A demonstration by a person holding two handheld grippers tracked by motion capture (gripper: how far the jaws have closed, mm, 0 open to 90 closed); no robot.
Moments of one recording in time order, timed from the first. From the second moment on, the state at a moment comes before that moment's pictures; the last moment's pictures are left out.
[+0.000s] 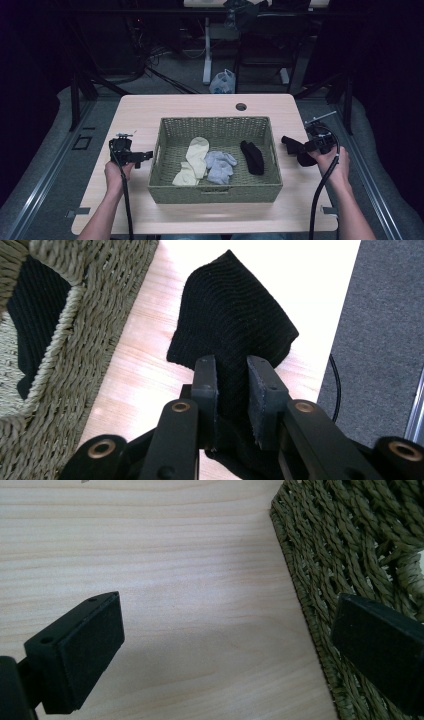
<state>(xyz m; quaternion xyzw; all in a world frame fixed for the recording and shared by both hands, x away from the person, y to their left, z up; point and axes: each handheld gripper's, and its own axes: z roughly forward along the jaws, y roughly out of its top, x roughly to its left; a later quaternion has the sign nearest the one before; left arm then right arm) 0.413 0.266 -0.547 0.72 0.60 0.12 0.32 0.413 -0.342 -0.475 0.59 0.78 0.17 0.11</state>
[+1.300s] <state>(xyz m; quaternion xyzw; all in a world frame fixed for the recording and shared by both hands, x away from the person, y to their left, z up) 0.412 0.266 -0.546 0.72 0.60 0.12 0.32 0.403 -0.331 -0.438 0.58 0.78 0.20 0.11</state>
